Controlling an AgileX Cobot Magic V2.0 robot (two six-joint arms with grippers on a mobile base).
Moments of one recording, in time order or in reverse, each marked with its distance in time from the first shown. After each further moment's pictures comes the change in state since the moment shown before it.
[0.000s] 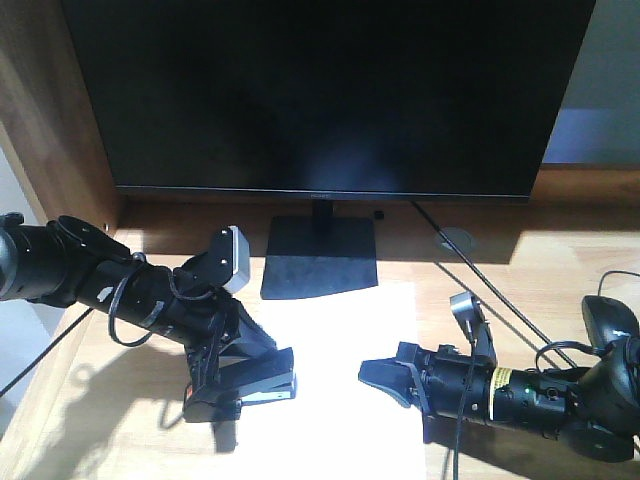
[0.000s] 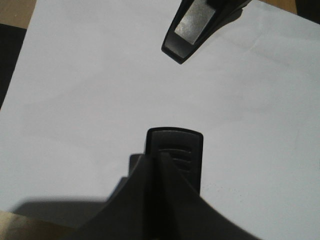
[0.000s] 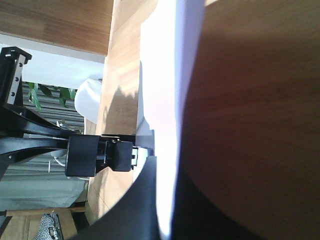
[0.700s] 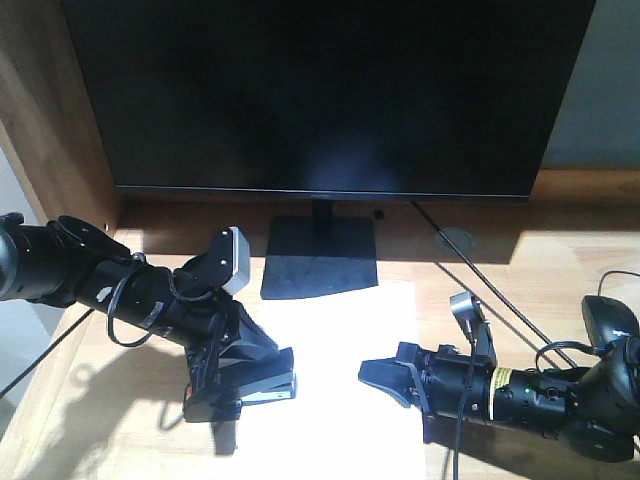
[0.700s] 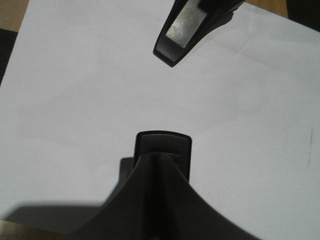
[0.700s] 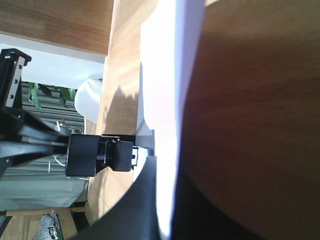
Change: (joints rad) left arm 0.000 0.000 0.000 0.000 0.037 0.000; right arm 0.000 0.000 0.000 0.000 -0.001 -0.001
